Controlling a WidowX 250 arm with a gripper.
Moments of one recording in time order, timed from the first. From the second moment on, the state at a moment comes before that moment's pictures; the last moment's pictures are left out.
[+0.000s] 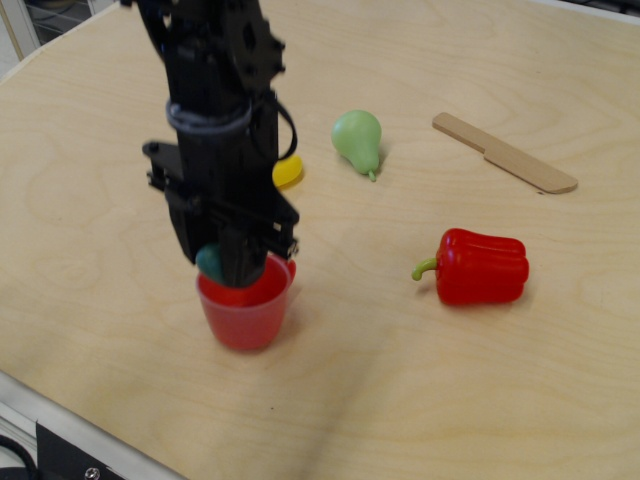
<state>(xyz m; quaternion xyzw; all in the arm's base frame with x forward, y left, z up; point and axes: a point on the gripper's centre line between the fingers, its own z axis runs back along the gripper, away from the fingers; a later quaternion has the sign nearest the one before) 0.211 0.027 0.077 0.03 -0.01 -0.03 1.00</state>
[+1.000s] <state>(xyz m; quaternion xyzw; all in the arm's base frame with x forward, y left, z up) 0.292 -0.011 0.104 0.00 -0.11 -0.07 0.99</state>
